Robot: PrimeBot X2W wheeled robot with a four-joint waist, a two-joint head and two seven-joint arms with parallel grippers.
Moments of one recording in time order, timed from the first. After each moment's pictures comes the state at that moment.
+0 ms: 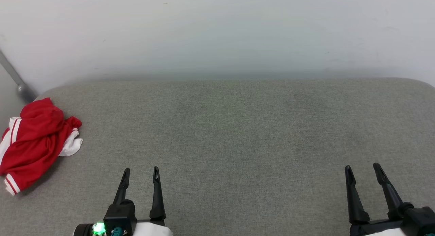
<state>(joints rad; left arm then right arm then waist) 0.08 0.06 -0.17 0.06 -0.10 0.18 -0.26 0.16 -0.05 -0.03 -0.05 0.09 0.13 -0.26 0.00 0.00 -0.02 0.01</state>
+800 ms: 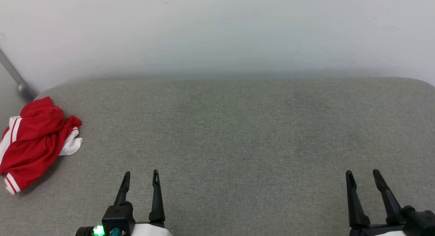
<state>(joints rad) 0.08 0.05 -0.15 0.09 -0.12 0.16 -0.26 0.16 -0.05 -0.03 -0.01 0.17 0.13 -0.26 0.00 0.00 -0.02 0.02</state>
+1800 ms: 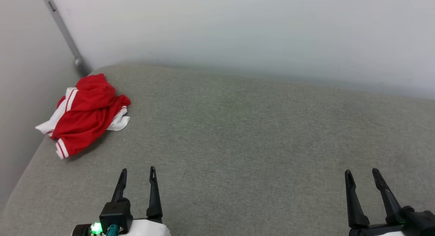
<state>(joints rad) 0.06 0.05 -0.14 0.10 -0.12 0.17 -0.26 0.17 -0.05 -0.03 -0.03 0.15 0.13 -0.26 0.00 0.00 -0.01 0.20</state>
